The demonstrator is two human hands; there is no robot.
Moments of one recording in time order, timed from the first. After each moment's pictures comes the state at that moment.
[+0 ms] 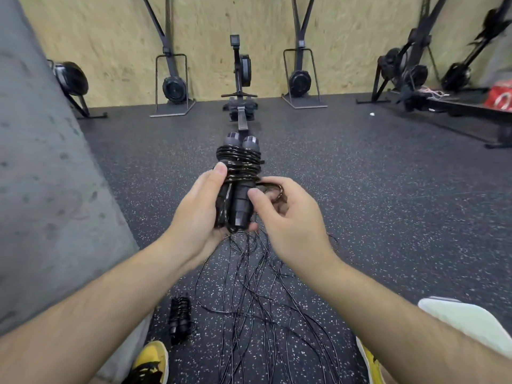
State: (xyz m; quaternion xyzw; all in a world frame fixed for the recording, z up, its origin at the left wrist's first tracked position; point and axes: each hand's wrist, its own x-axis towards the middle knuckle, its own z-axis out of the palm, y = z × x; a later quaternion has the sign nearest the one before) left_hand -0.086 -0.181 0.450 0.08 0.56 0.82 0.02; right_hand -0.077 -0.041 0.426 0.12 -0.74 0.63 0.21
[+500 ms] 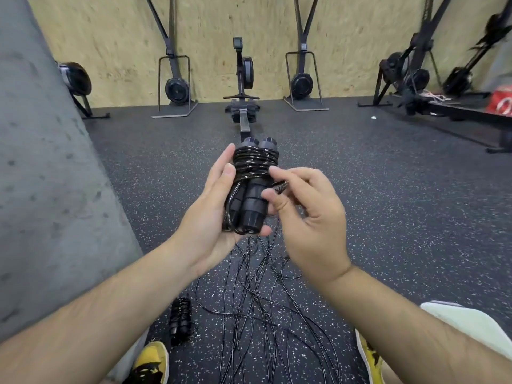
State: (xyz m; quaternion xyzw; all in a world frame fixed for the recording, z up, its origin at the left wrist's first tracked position) left_hand -0.079 -0.177 0.452 0.14 0.52 0.84 0.07; right_hand -0.075 -0.032 0.425 0.23 -0.69 0.55 0.41
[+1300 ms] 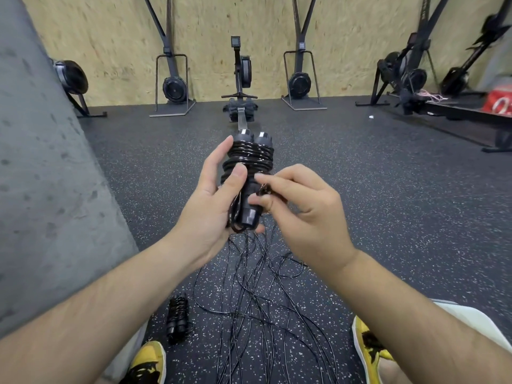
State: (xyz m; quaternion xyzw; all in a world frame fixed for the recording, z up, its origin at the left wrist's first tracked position) left_hand -0.083 -0.173 0.453 0.17 0.57 0.81 0.01; right_hand -0.078 -0.019 0.439 0.33 -0.72 0.45 0.41
